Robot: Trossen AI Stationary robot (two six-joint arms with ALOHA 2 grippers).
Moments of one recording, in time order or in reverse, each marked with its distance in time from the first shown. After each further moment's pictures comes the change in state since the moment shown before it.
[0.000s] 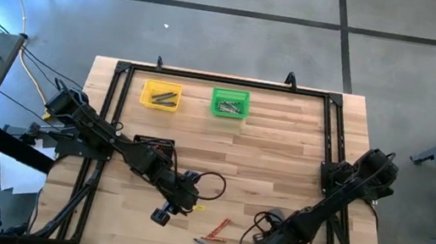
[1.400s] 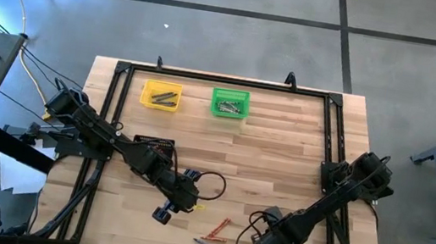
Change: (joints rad) left arm 0.000 0.000 -0.001 -0.008 -0.055 0.035; right arm -0.034 0.049 0.111 -0.116 -0.022 -0.082
